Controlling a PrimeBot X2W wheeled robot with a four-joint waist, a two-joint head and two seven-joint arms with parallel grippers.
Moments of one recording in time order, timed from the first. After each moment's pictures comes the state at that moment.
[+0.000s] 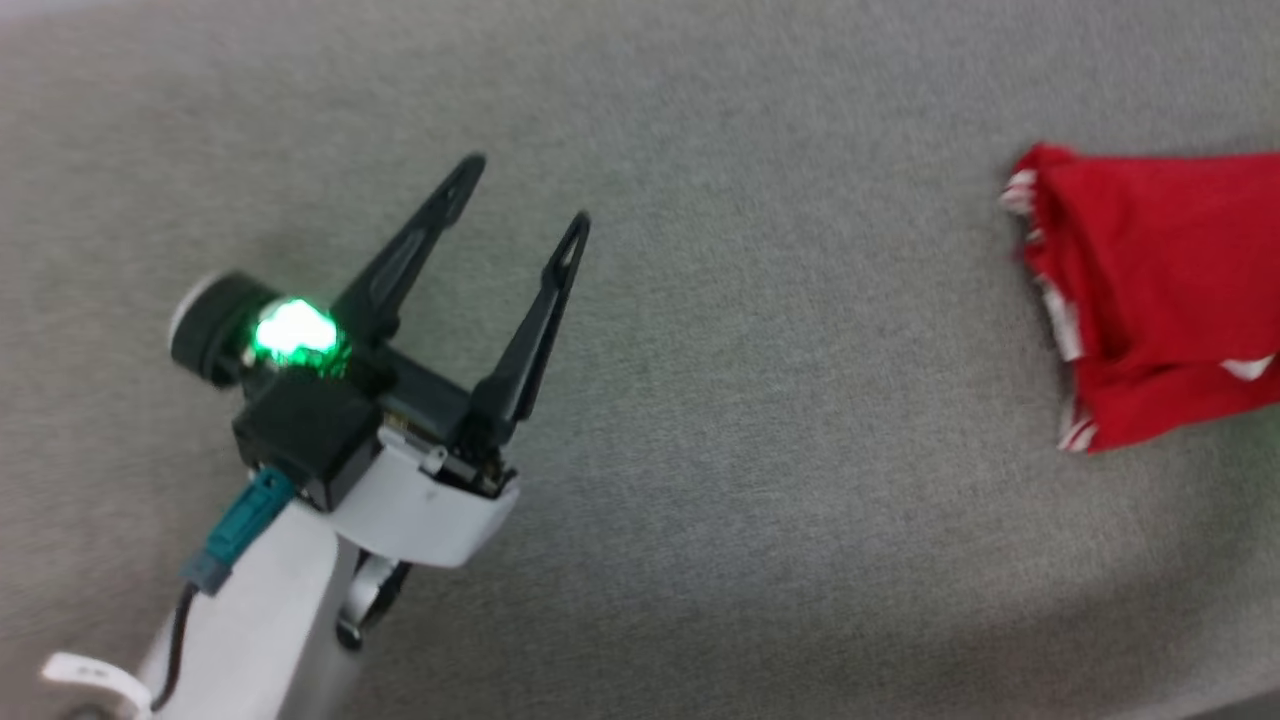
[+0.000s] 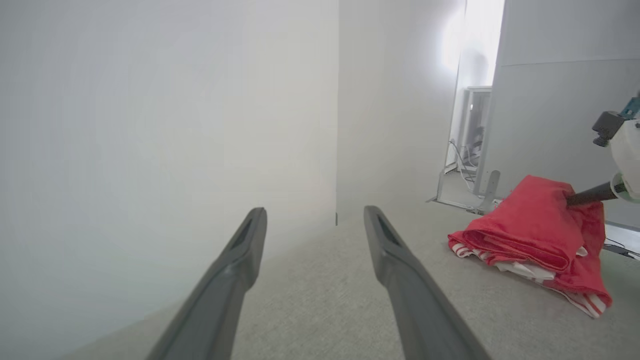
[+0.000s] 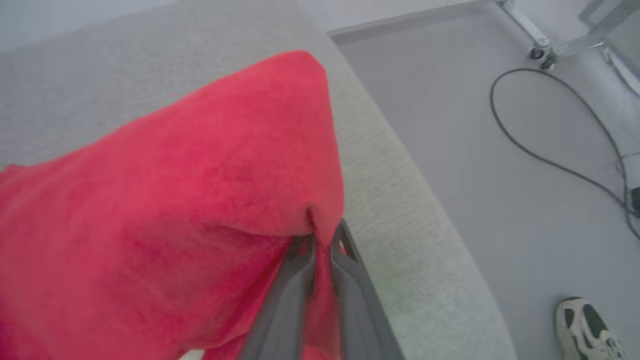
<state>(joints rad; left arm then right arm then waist) -0.47 0.35 -0.35 -0.09 -0.24 -0.13 -0.26 -0.59 -0.51 -0.19 0.49 0.53 0.13 0.44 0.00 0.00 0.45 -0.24</state>
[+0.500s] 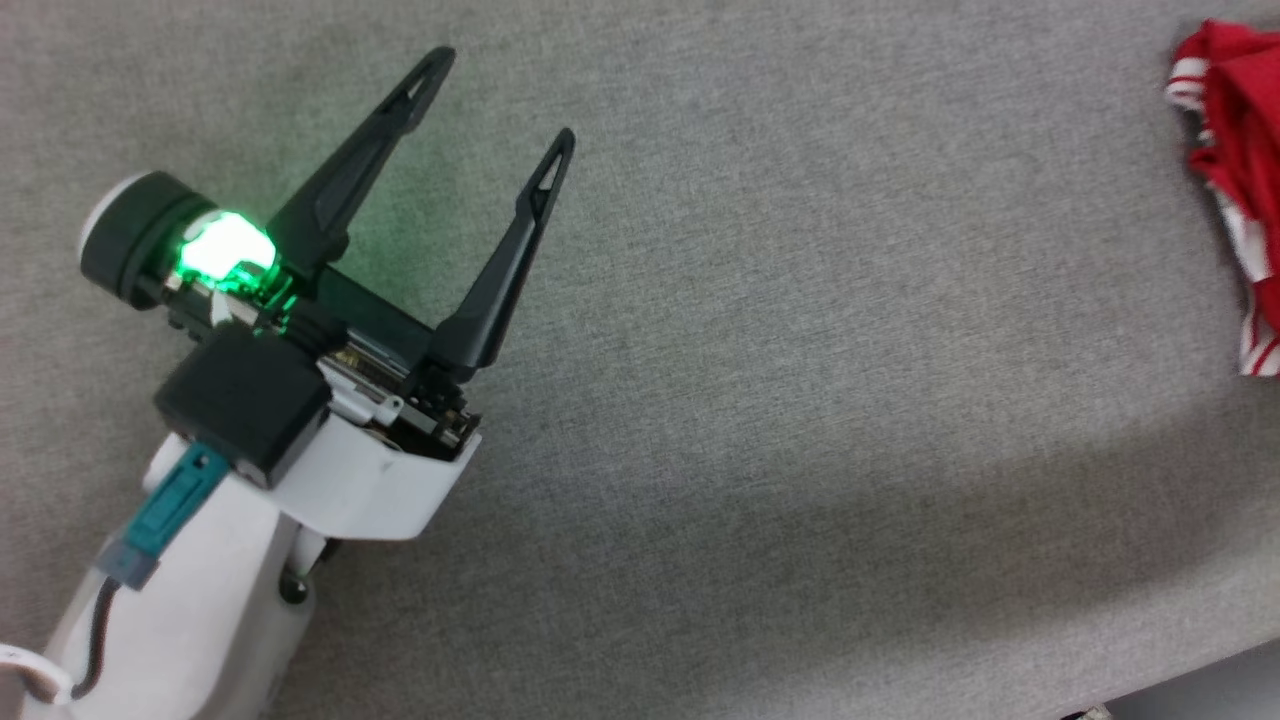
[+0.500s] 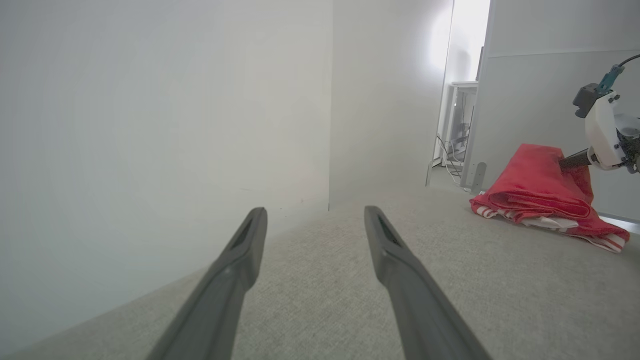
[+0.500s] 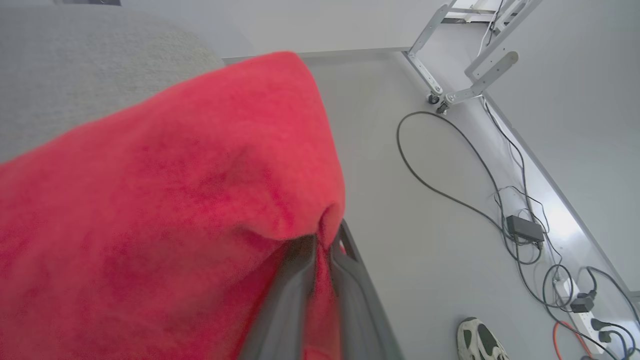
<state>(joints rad) -0.60 0.45 -0.37 -0.16 -0.24 -0.13 -0.26 -0.87 -0.57 -0.25 0.78 0.30 0.13 0.21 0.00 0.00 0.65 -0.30</state>
